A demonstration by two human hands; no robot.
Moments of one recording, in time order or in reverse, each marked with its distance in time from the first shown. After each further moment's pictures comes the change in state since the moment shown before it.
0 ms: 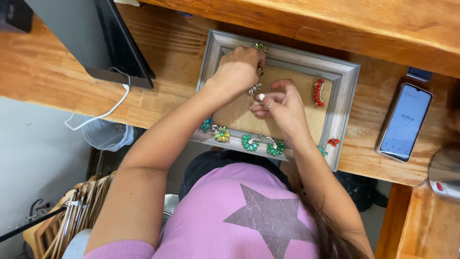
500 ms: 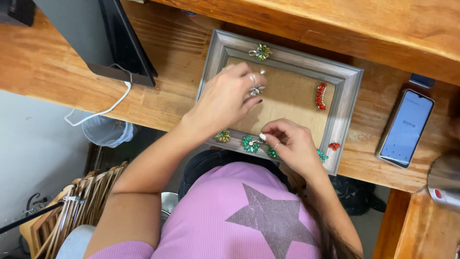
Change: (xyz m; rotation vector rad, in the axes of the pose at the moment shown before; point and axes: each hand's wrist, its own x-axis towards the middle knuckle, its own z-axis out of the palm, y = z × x) left_hand -0.119 -0.008 -0.021 -0.110 0.429 0.491; right_hand -0.064 0.008 -0.041 -0.665 -0.198 -0.395
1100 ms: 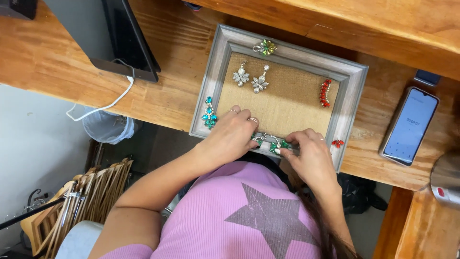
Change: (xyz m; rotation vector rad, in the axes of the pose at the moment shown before) left_hand -0.063 -0.002 0.074 0.059 -0.300 -0.081; right_hand -0.036 -0.005 -0.013 -0.567 -0.036 0.273
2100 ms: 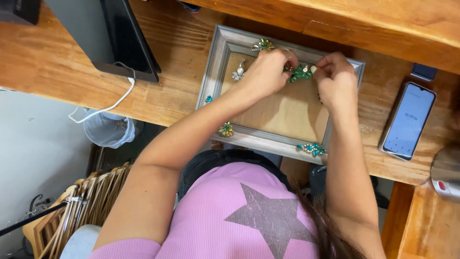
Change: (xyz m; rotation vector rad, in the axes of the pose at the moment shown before) left_hand 0.155 -0.017 0.002 -0.394 0.227 -0.077; right_hand 0.133 0.040 -0.040 0.303 0.397 0.055
